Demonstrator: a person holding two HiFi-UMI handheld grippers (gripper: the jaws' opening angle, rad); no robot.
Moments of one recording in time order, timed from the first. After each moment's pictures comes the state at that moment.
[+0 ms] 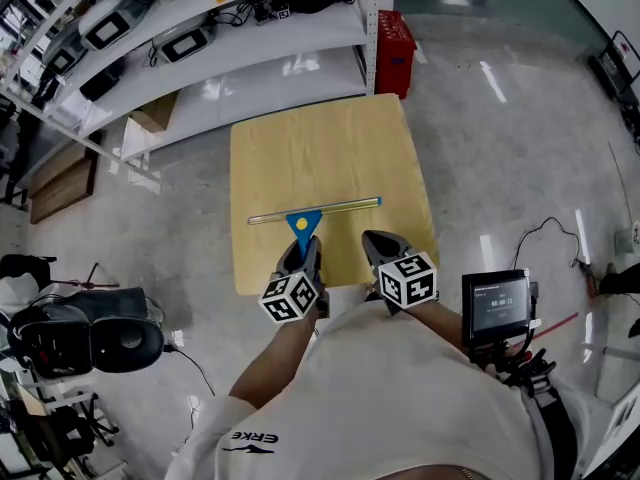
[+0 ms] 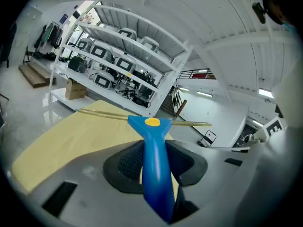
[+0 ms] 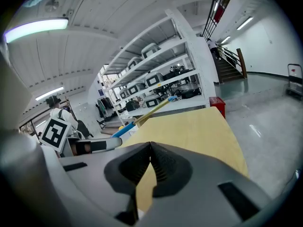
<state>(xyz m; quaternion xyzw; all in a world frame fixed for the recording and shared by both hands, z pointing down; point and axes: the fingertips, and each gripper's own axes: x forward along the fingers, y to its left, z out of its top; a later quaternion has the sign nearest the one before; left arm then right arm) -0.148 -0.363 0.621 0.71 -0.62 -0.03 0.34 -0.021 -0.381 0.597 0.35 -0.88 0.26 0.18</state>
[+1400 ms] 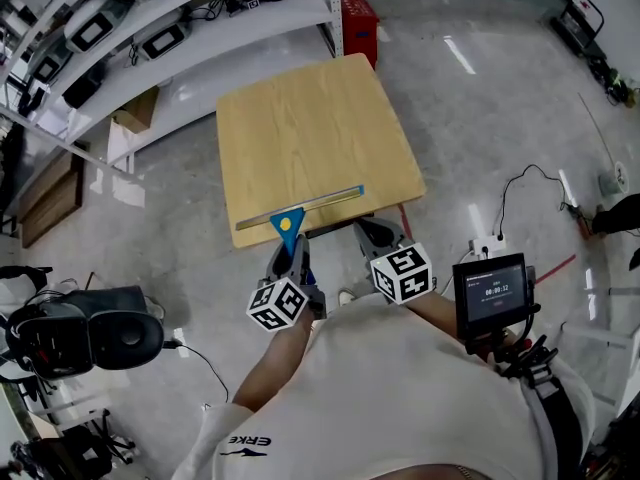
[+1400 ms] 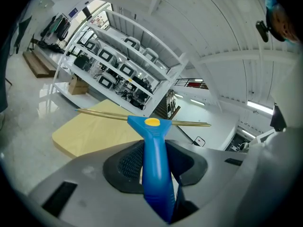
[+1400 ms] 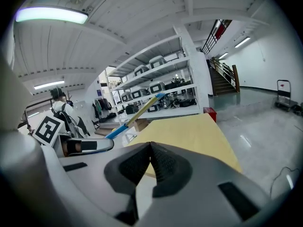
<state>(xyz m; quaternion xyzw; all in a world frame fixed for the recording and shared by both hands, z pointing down) -0.159 -0.186 0.576 0.72 -0.59 -0.09 0.36 -0.023 -0.212 0.548 0.40 -0.88 0.20 0.16</state>
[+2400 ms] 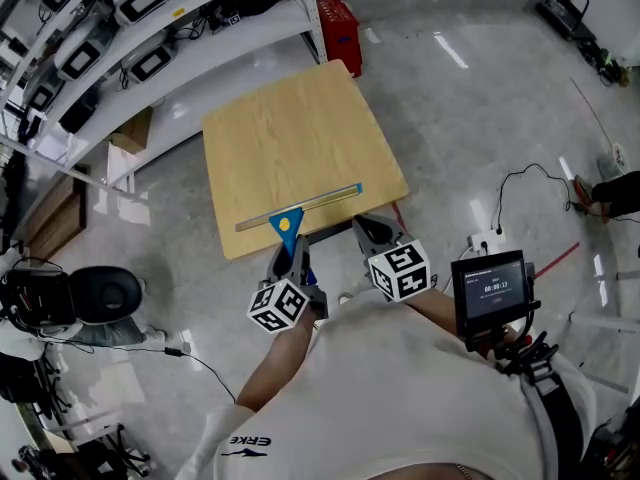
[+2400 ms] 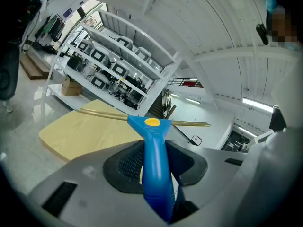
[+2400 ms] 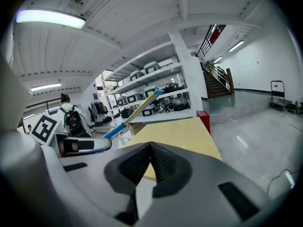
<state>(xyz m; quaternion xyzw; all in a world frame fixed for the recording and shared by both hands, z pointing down) -0.108 -0.189 0.563 0.74 -0.58 -0.09 0.34 0.028 -0.212 0.542 0.43 -0.87 0.20 0.14</state>
